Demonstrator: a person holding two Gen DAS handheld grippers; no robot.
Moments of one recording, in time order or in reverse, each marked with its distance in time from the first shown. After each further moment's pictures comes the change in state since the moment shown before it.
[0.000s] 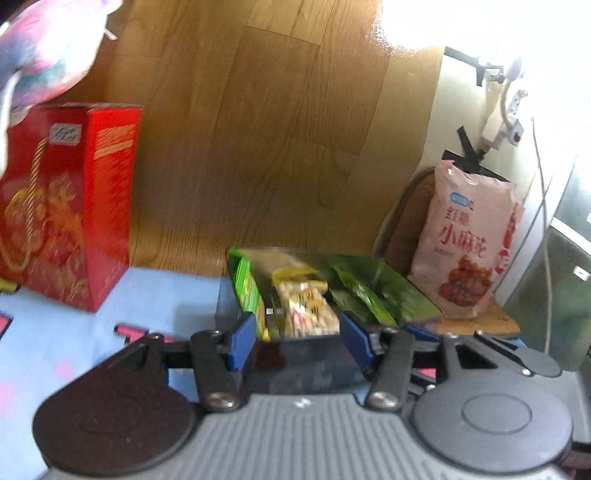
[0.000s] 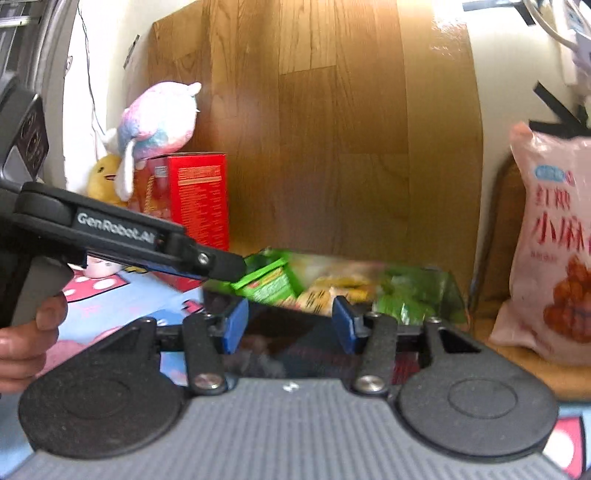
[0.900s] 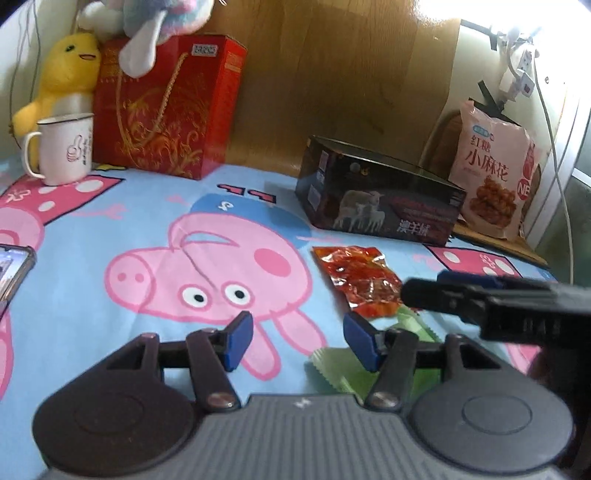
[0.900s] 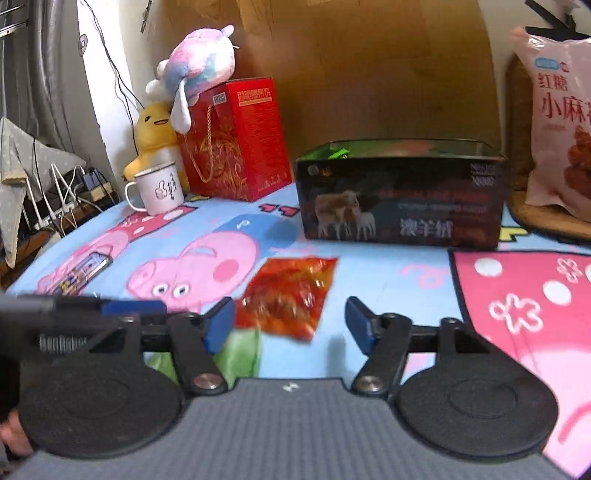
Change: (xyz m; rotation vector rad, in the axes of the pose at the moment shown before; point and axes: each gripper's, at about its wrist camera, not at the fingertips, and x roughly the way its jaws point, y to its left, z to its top) left arm -0.090 0.011 -0.130 -0.048 0.038 0.181; right arm -0.037 0.055 -0.046 0.134 0.202 0.093
